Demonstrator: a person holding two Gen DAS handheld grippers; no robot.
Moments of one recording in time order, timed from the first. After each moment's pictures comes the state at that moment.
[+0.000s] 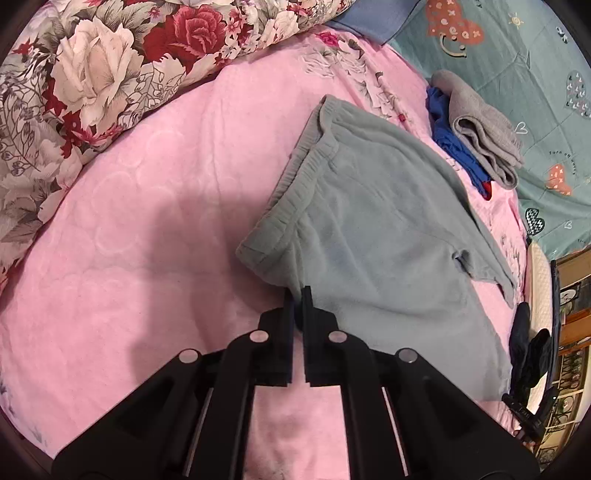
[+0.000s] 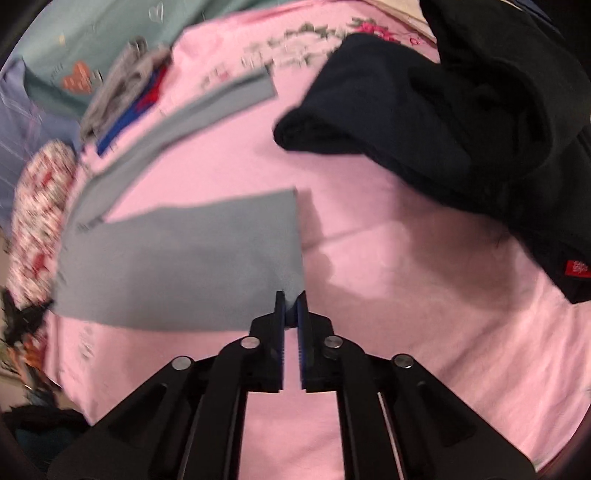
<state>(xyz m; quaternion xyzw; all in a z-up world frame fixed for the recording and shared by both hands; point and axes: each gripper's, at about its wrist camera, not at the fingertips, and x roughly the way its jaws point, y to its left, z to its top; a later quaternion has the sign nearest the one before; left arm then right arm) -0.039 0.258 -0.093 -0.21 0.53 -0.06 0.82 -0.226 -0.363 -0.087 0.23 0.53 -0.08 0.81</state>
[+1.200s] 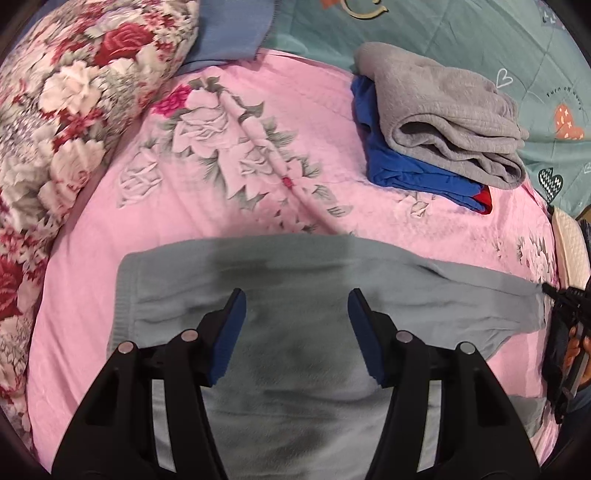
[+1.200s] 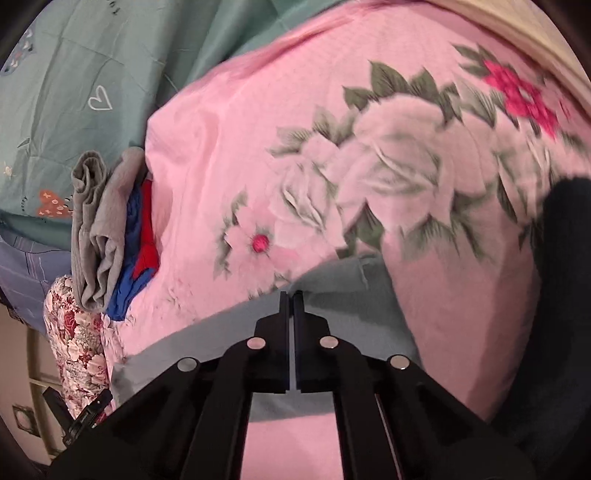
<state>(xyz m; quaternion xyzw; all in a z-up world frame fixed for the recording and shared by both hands) 0.131 0.095 -0.060 -0.05 0.50 -0.09 0.86 0.042 -0.414 -0.091 0.39 0.44 -0.06 0.81</state>
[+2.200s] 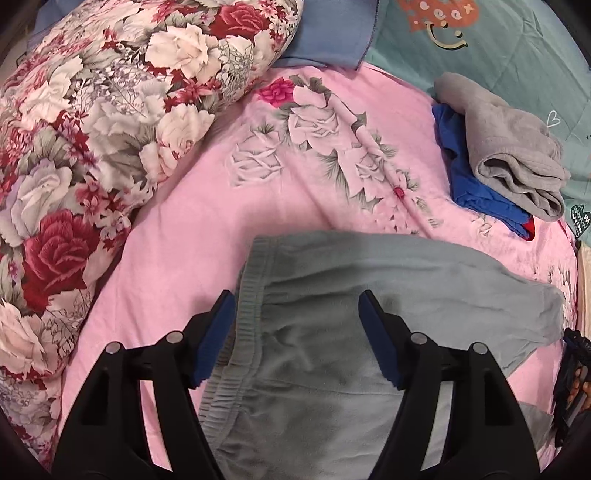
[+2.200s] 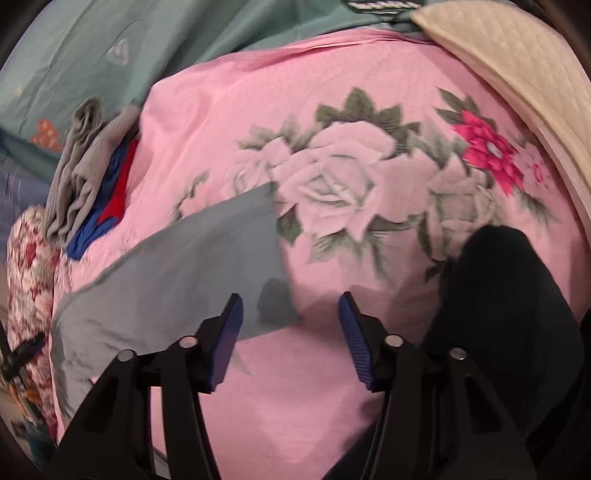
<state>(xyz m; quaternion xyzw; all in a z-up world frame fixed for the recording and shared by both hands) 0.112 0.183 -0.061 -0.08 0.50 -0.01 0.86 0.010 -0.433 -0.093 0.24 0.48 -0.04 0.84</state>
